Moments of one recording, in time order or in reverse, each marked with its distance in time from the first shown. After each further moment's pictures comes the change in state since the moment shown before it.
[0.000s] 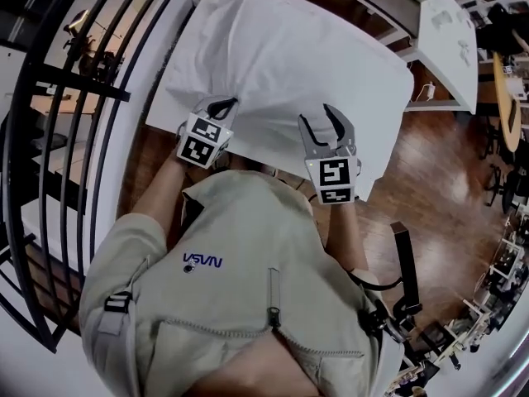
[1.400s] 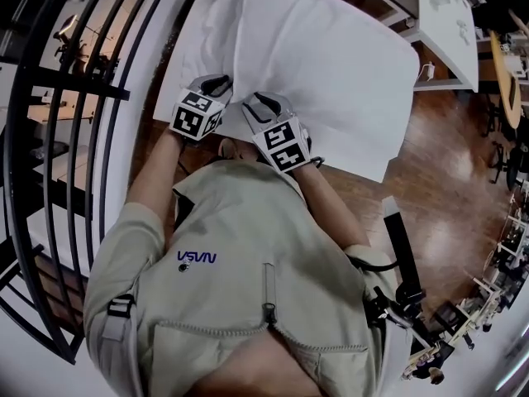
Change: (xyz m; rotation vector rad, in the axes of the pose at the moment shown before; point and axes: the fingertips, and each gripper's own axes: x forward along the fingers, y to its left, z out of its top) left arm 0.010 0.058 -0.028 -0.025 -0.015 -0.082; right arm 0.101 0.154 0.005 0.110 0.087 0.282
